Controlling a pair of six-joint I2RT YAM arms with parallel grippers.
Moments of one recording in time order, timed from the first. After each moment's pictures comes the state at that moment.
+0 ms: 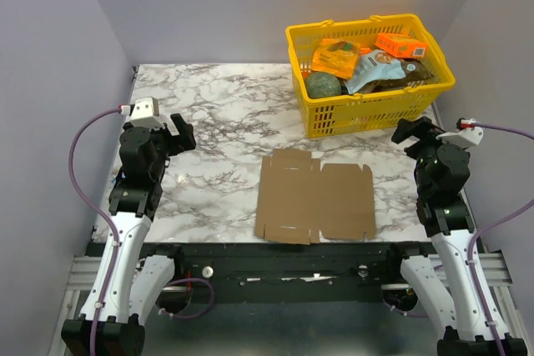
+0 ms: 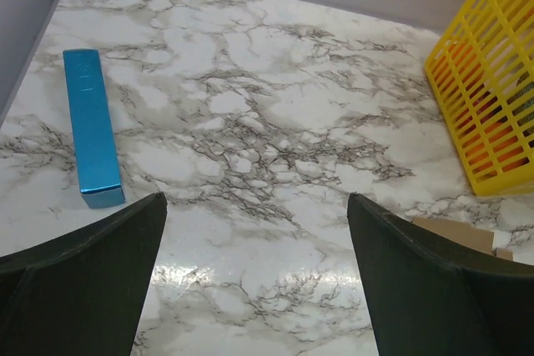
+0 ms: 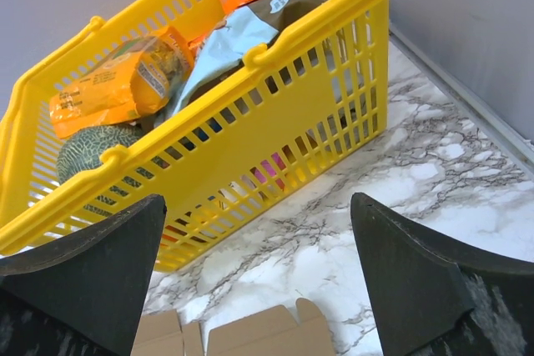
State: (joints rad) left arm -0.07 0.75 0.78 -0.24 -0.04 -0.25; right arm 0.06 0.60 0.67 -0.13 0.33 0.41
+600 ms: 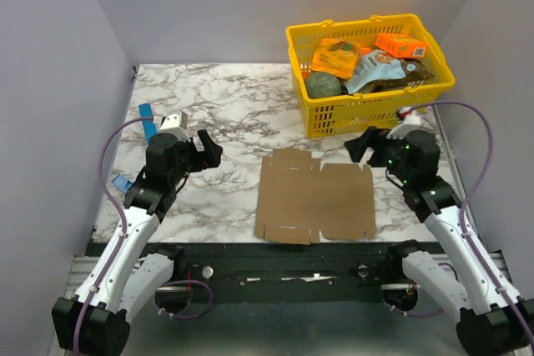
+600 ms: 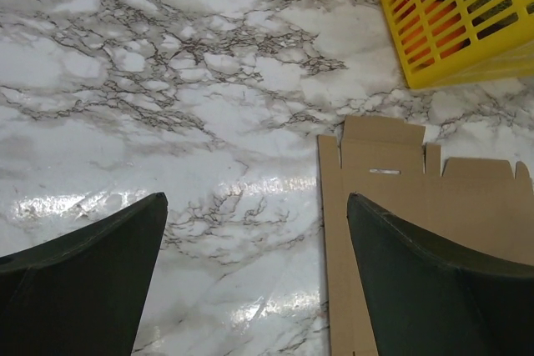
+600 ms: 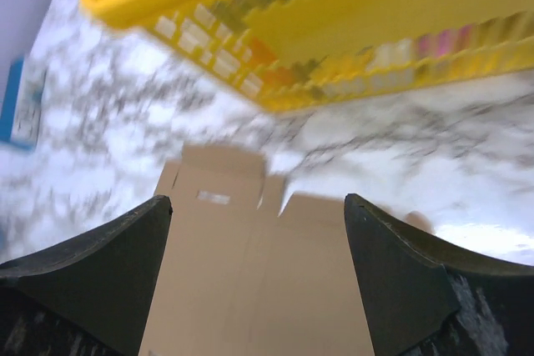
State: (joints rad) left arm -0.25 0.79 0.67 -0.28 0.04 -0.41; right arm 0.18 0.77 0.71 -0.23 -0.12 0.37
